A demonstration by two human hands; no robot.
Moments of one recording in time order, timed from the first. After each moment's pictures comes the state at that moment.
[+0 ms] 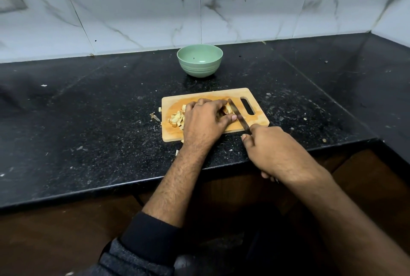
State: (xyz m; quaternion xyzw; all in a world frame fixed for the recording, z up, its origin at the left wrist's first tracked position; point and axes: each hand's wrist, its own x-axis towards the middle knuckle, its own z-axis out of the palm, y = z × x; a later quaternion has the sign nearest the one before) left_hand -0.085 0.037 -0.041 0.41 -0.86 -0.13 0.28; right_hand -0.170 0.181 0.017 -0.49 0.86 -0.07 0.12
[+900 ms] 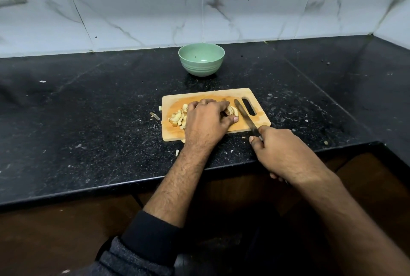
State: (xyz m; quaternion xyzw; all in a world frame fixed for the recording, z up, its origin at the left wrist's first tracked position) left_hand -0.089 0.038 -0.041 0.42 -0.86 -0.11 0.26; right_hand -0.187 0.184 0.008 -0.48 0.87 -0.08 0.13
